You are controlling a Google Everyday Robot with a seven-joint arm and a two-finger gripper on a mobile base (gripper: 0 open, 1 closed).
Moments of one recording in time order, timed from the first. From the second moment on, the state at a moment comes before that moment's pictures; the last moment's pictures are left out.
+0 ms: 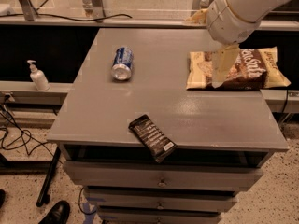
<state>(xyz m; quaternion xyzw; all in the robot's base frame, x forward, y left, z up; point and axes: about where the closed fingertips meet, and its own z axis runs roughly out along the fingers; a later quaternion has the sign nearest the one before) 0.573 -0.129 0.963 -0.81 0.52 -0.09 0.25</state>
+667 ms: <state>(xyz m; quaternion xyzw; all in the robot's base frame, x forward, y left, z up) 0.615 -0.070 0.930 -0.91 0.36 -0.06 0.22</state>
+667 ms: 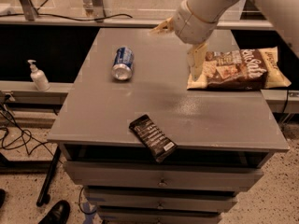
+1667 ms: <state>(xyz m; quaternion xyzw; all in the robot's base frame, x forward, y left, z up) 0.630 -0.010 0.903 -0.96 0.12 -0.11 0.24</state>
